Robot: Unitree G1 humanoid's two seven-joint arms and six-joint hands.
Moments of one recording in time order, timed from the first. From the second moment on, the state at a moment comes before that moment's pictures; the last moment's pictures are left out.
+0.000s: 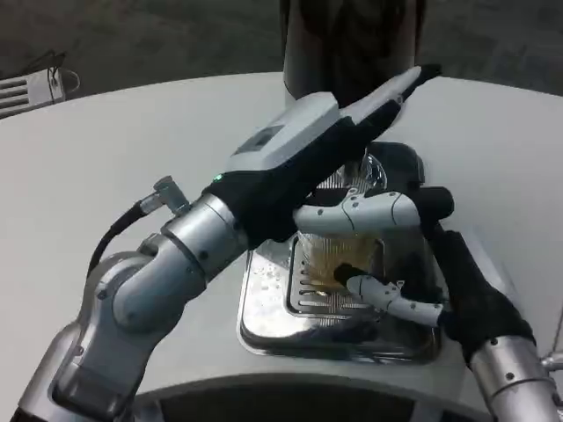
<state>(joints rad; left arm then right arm) -0.75 0.40 -0.20 -0.01 0.31 -0.19 -0.37 -0.31 -0.08 0.06 -0.22 -0.48 0.27 0.06</state>
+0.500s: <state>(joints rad) -0.64 0.34 -0.09 -0.03 0.23 -0.30 -0.26 -0.35 -0.09 0.09 -0.16 -0.44 0.27 0.05</state>
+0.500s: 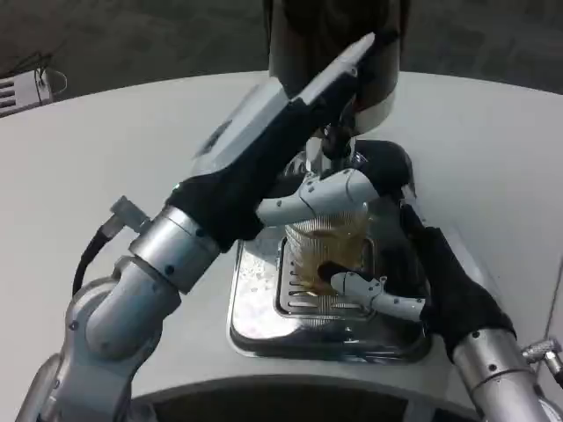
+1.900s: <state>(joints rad) 0.11 0.51 0.21 -0.19 0.32 -0.35 -0.16 -0.49 -0.01 0.14 0.06 -0.34 0.21 -0.07</state>
